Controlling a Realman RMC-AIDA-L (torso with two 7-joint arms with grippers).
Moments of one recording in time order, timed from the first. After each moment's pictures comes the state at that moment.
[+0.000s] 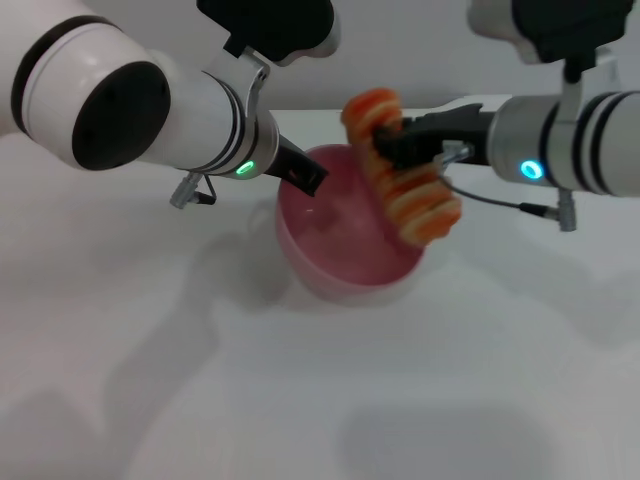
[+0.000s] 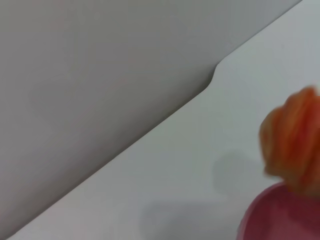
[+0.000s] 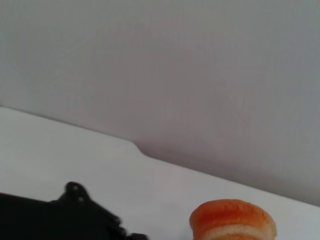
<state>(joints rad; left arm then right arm) -0.71 -2.07 1.85 1.29 -0.31 -0.99 0.03 0.41 2.08 -1.78 -1.50 0.56 0.81 -0.08</state>
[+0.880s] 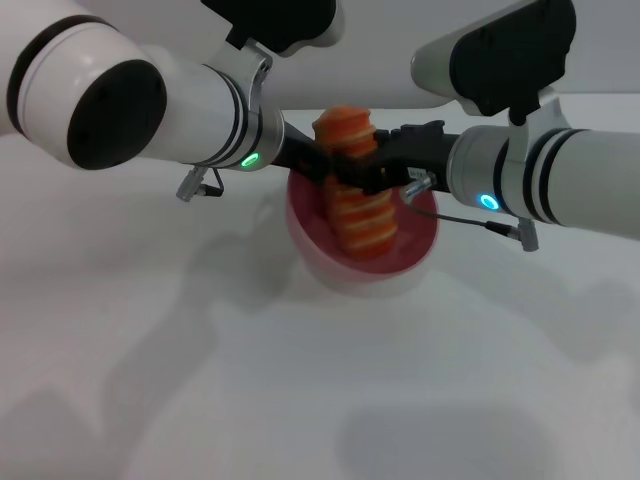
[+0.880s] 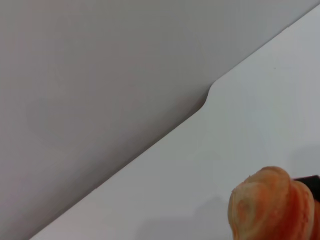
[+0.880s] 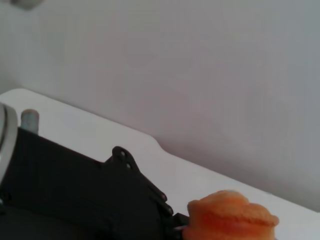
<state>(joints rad) -0.71 -2.07 1.85 1.29 -0.33 -0.94 0.04 0.43 2.08 -1.90 -1.38 0.53 0.63 -0.13</state>
